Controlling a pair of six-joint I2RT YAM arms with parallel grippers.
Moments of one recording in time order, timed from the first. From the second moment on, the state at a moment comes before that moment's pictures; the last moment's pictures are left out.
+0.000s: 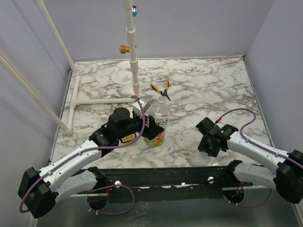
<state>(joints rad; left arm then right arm) -0.79 0.97 0.67 0.01 0.24 -0.29 0.64 1.06 0.56 -0.87 0.22 1.15</state>
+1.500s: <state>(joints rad) -0.87 0.86 0.60 0.04 0.25 0.16 0.64 1.21 1.55 -0.93 -0.23 0.65</state>
